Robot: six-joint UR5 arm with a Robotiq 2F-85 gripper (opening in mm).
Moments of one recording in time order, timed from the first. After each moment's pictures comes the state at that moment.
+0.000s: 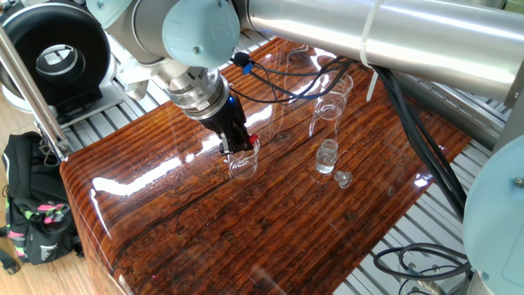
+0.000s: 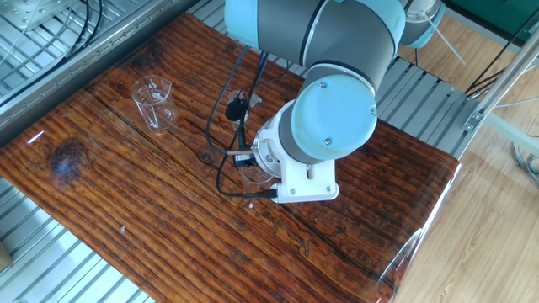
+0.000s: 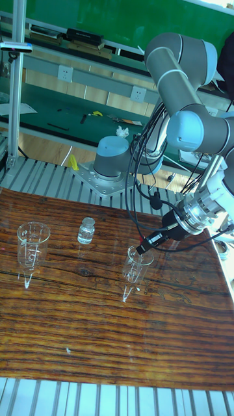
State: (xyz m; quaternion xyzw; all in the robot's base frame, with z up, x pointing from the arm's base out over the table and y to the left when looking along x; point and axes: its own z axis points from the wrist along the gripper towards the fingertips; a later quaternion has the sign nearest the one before) arm 0.497 0.107 0.088 0.38 -0.90 0.14 0.16
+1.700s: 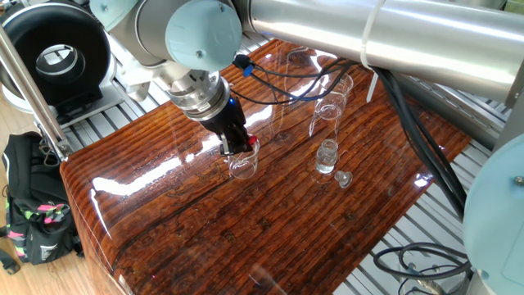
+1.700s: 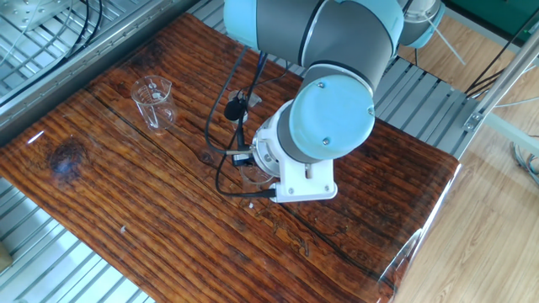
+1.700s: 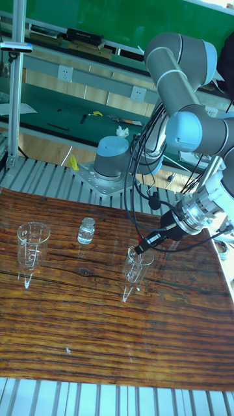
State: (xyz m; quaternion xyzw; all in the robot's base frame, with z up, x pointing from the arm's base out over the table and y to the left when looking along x) arm 0.497 0.102 0.087 0.38 -0.90 0.15 0.16
